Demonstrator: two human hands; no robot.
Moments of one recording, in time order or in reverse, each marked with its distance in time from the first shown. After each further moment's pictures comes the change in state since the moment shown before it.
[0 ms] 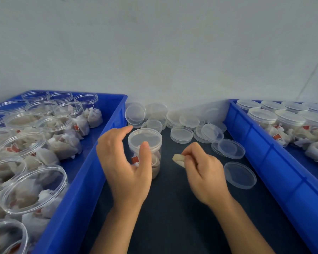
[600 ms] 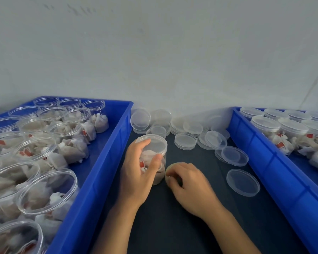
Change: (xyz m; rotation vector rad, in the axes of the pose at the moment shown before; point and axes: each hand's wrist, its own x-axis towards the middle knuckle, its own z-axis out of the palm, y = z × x) left_hand -0.006 -0.040 0.004 -0.203 -0.441 -0.257; right_hand -0.002 -0.001 0.031 -0.082 -0.286 -0.023
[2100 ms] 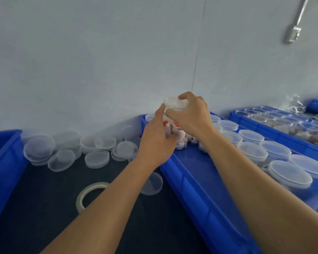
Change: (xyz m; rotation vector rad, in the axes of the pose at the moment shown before) left_hand 0.050 0.179 0.243 -0.138 -0.511 0.155; right_hand 0.013 0.089 -0.276 -0.097 0.596 0.566
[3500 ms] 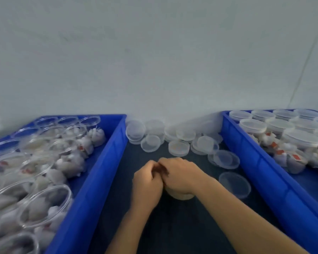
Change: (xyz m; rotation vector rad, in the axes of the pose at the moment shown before) left_hand -0.168 -0.110 -0.163 0.195 0.348 -0.494; right_hand -0.150 -0.090 0.185 -0.259 -0.905 -0.603
